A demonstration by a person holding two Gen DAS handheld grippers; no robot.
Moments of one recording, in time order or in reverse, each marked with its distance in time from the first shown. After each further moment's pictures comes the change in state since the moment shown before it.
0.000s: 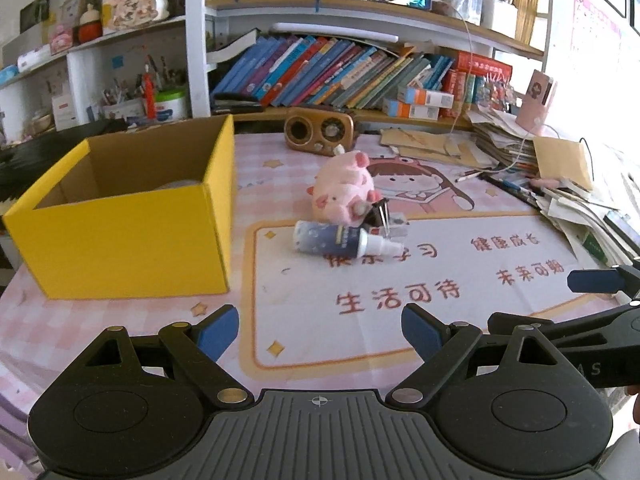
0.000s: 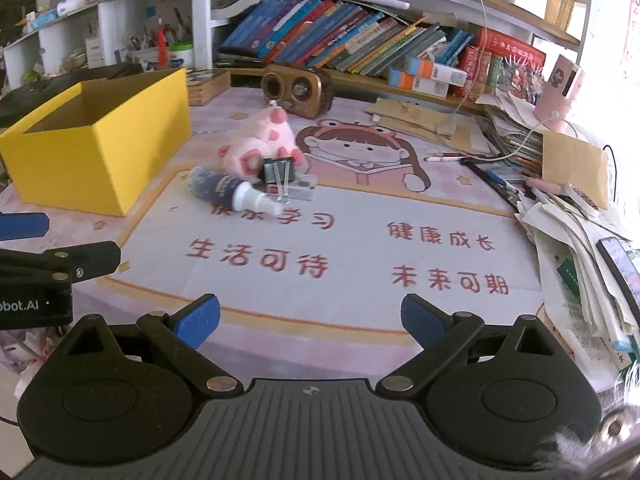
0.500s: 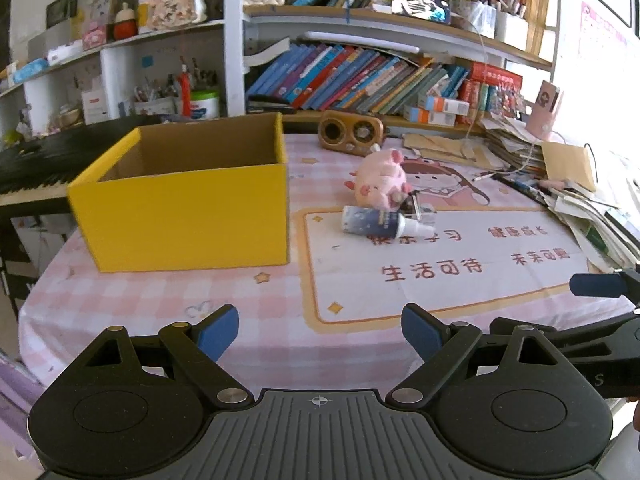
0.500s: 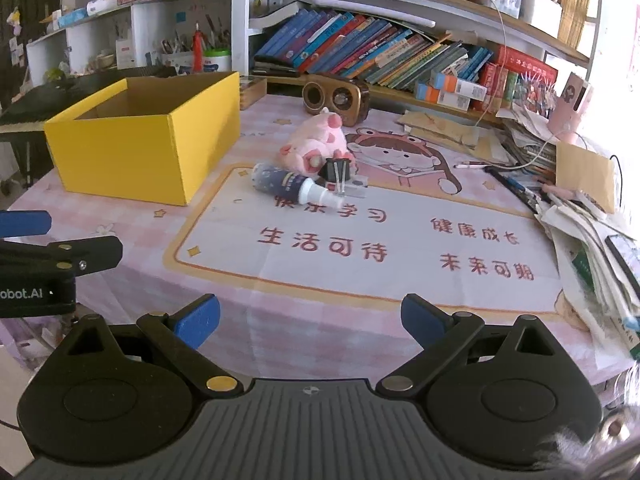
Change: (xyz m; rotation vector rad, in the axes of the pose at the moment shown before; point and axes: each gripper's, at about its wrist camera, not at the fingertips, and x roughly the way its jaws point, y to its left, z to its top) left arm -0.048 0.043 -0.029 -0.013 -0.019 0.022; right arm -0.036 0.062 -0.024 -0.024 -0.038 0.022
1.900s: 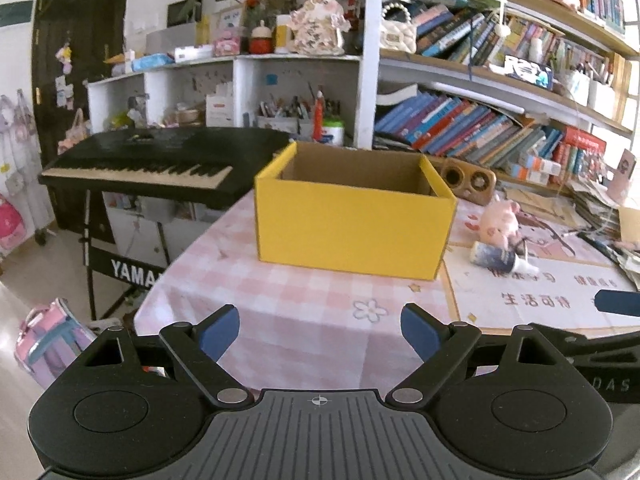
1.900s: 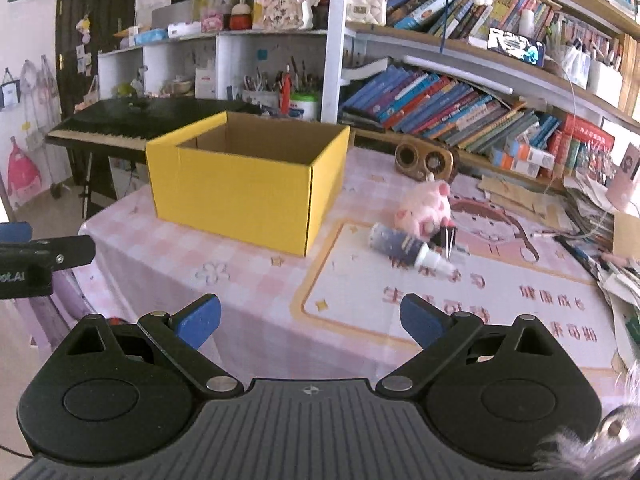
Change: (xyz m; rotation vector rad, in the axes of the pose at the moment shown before) left arm -0.077 0.104 -0.035 -0.167 -0.112 0.219; right arm -0.024 0.099 0.006 -0.104 -0.141 0.137
